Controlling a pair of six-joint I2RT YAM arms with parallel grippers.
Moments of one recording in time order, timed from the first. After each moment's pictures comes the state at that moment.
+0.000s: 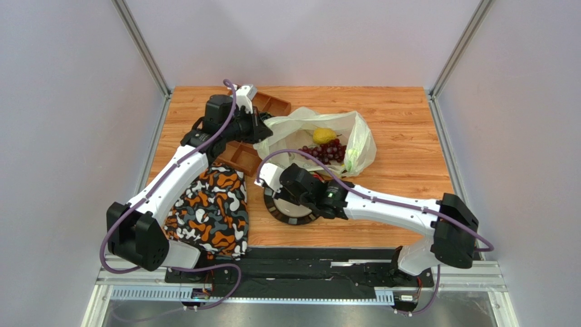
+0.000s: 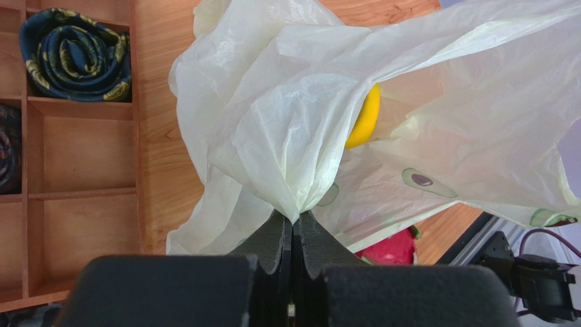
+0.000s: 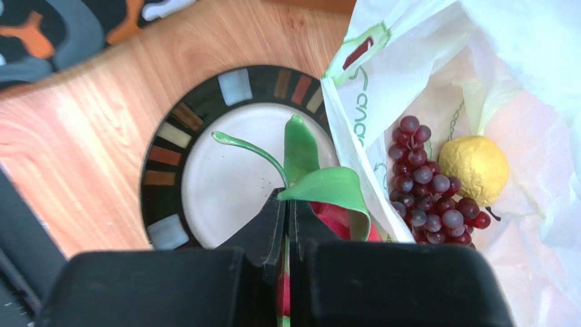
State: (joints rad) left arm -0.38 1.38 1.21 -0.30 0.38 -0.33; right arm 1.14 1.50 1.10 -0.31 0.31 -0.29
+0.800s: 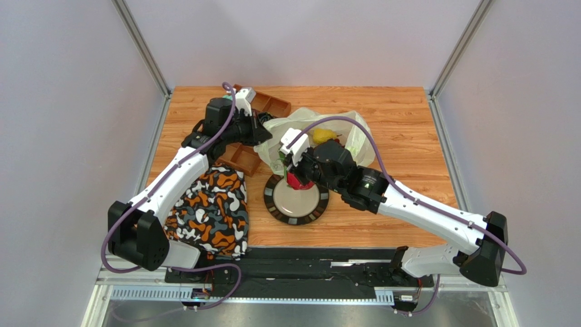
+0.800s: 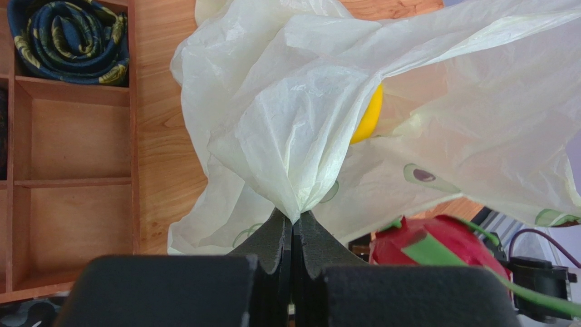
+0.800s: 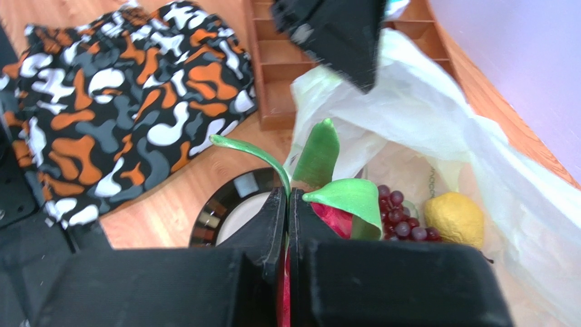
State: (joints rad) left arm -0.36 1.38 1.17 -0.27 0.39 -0.37; right arm 1.05 1.25 1.15 -0.23 0.12 -0.16
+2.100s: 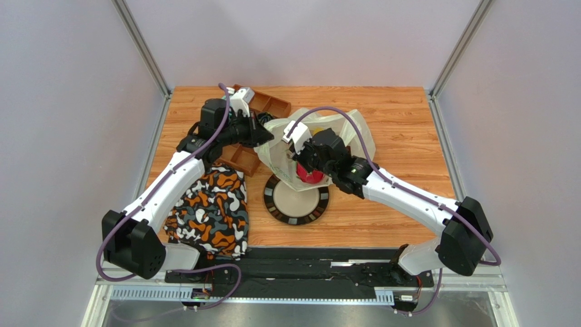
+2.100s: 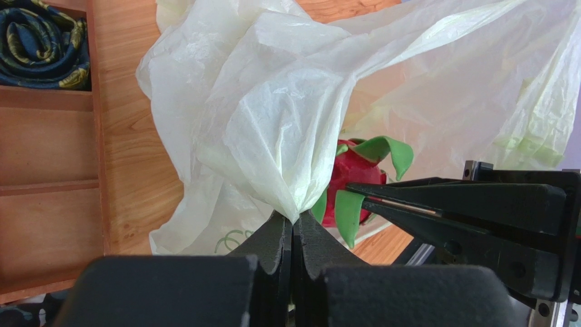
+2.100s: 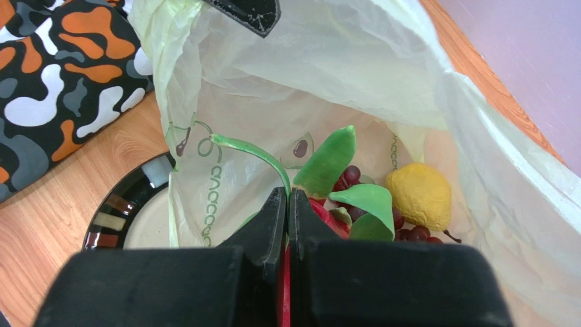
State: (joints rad) left arm -0.37 1.33 1.15 -0.27 0.46 -0.39; right arm 0.84 1.40 1.09 -0.10 0.06 -0.25
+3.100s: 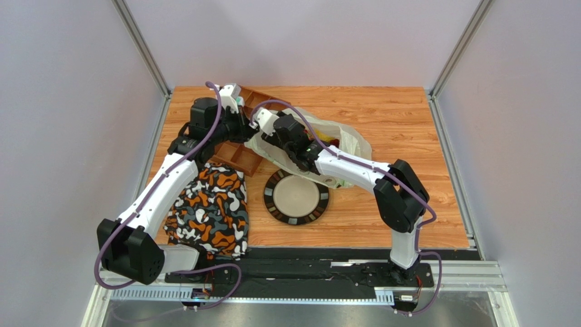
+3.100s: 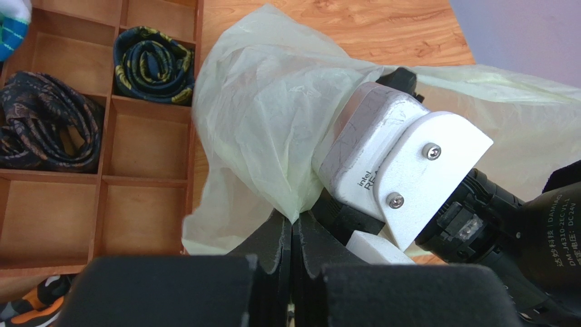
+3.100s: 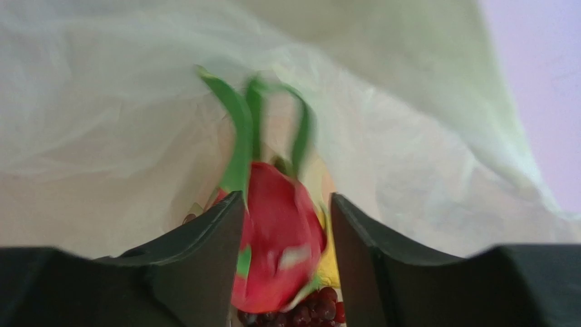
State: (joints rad) left arm -0.32 1.28 1.15 -0.29 0.32 -0.33; right arm 0.84 1.90 1.47 0.00 0.42 -0.51
